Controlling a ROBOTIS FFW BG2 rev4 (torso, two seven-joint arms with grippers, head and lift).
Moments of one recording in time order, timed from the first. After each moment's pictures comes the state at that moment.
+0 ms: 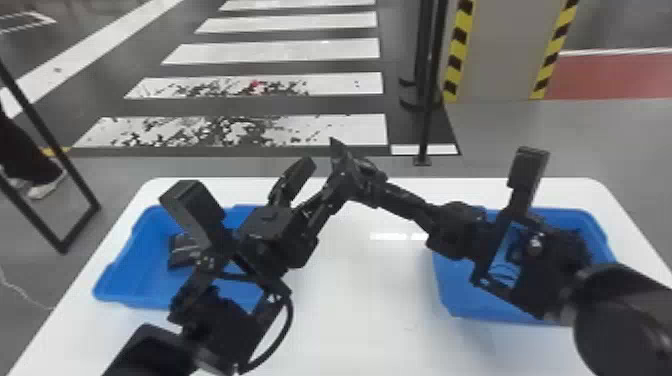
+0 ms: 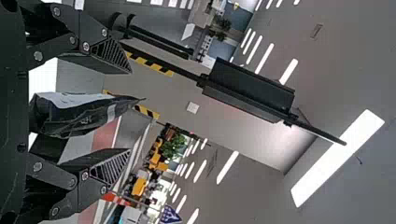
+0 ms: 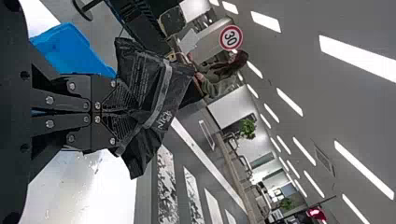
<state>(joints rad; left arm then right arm) 0.21 0.17 -0.18 -2.11 0.54 0.18 -0.09 -0.14 -0.31 0.31 -1.79 -0.81 0.48 0.40</state>
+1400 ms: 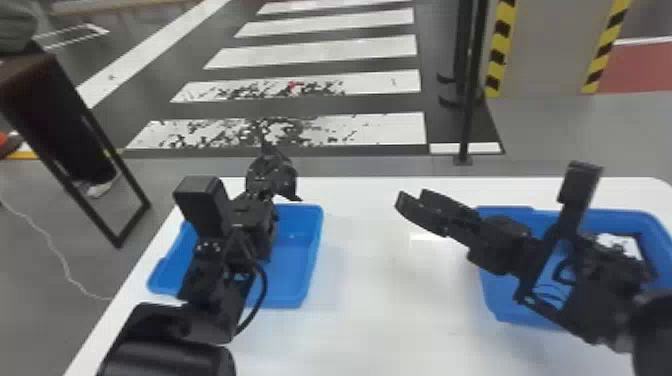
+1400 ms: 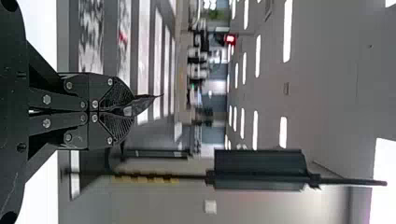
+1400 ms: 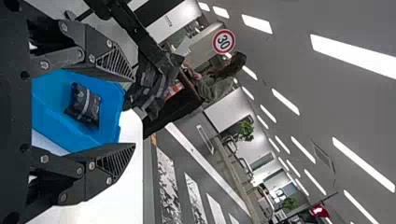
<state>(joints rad) 0.16 0.13 0.03 -1.97 0.09 0.16 0.03 -0.10 -0.31 0.32 -1.76 -0.85 0.44 0.40</state>
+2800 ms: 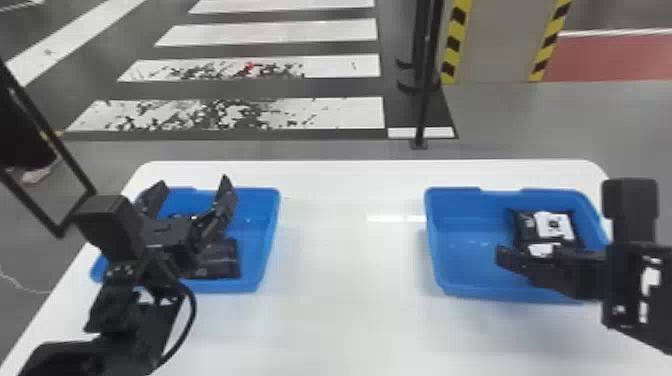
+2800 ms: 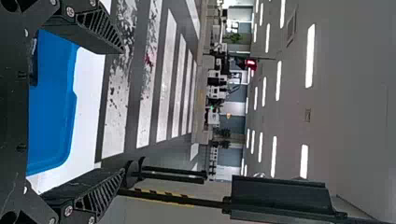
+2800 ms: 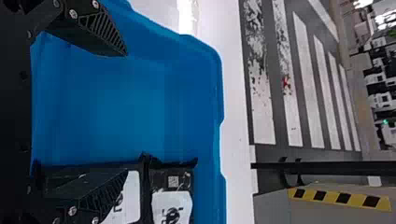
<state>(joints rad) 0.30 0.10 0.12 -2.04 0.19 0.18 0.02 0.07 -0.25 -0.10 -2.06 -0.41 1.15 0.09</state>
